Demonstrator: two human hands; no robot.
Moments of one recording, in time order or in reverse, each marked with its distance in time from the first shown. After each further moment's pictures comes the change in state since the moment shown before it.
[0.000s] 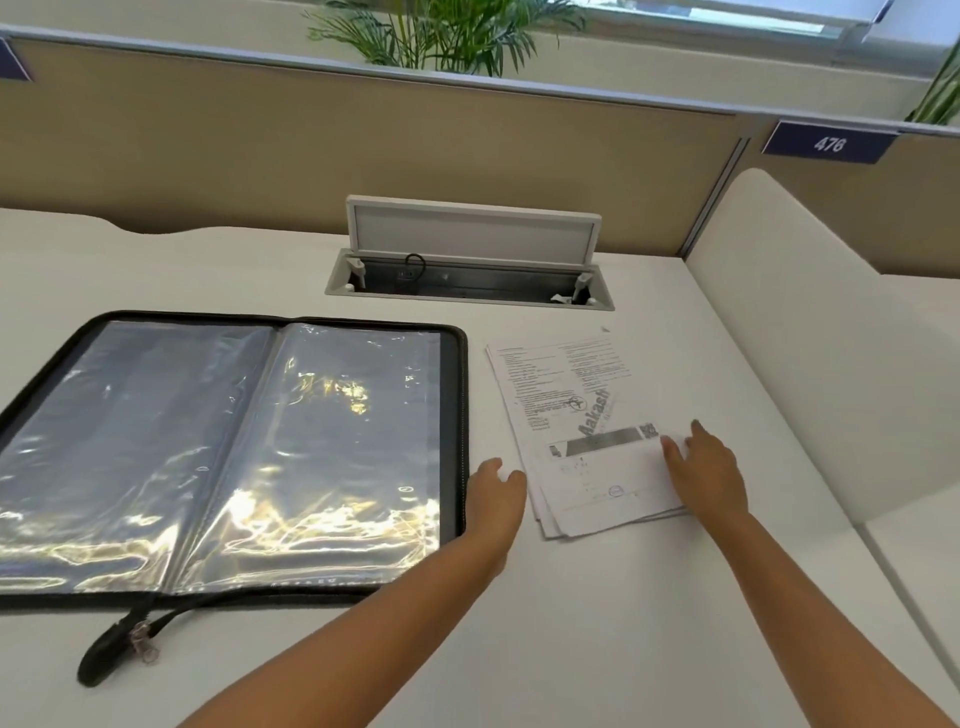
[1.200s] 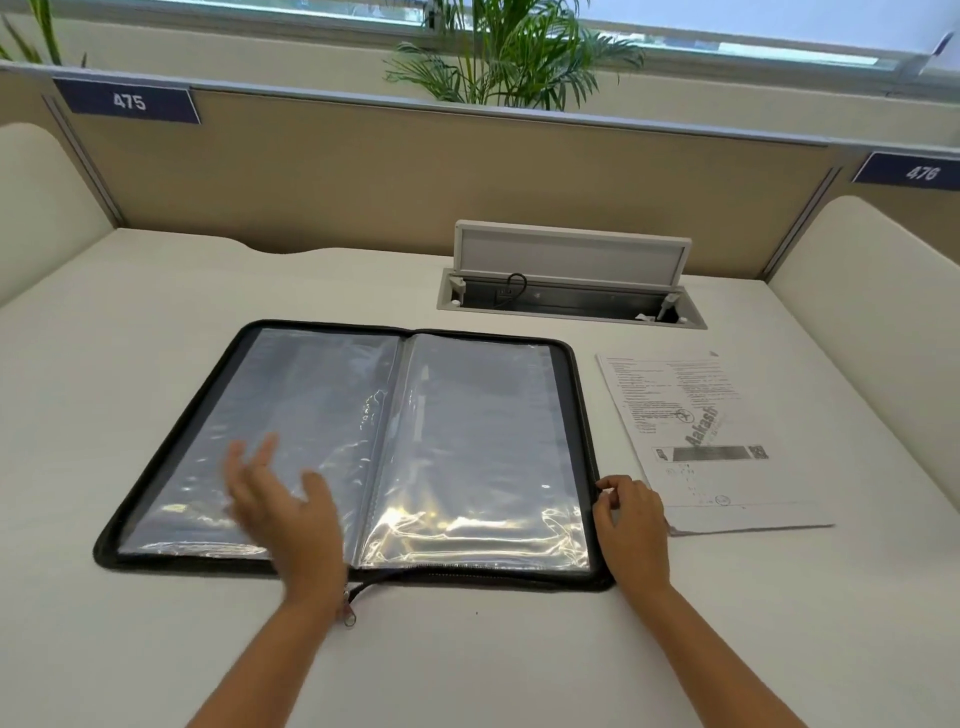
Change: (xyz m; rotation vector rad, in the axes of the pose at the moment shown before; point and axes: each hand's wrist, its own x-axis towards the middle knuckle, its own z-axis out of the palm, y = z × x) left_hand -0.024 -0.064 -0.284 0.030 1.032 0.621; right_hand -0.165 -0.153 0.110 0.290 0.146 -0.332
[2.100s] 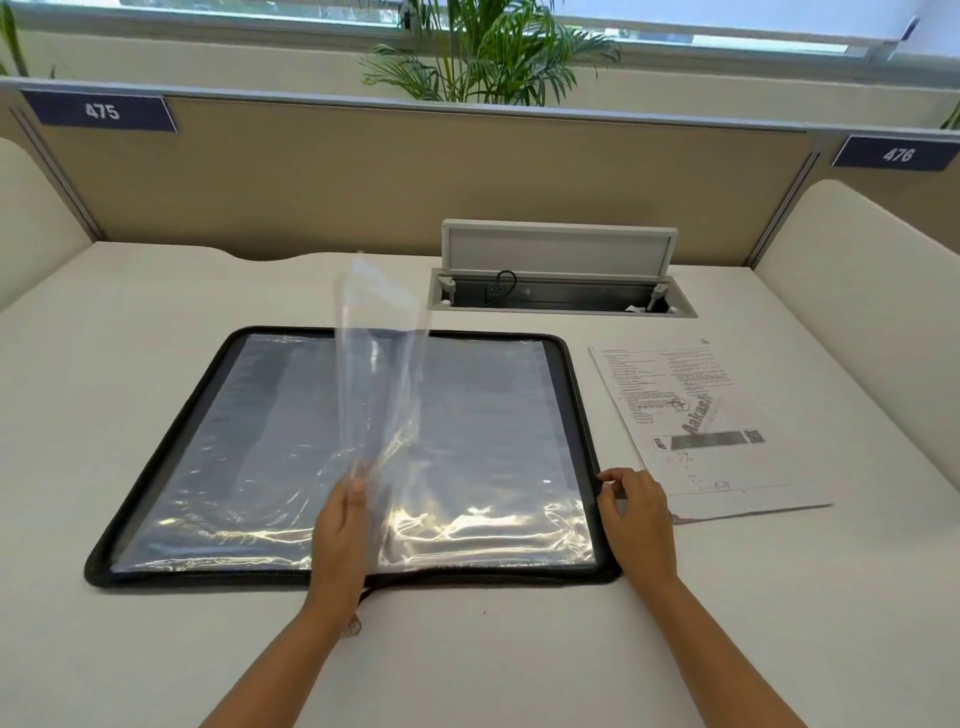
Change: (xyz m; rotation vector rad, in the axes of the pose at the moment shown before) left_hand -0.015 -0.023 0.008 -0.256 -0.605 -0.228; right_hand -0.001 0.003 0.000 0.059 0.020 0.028
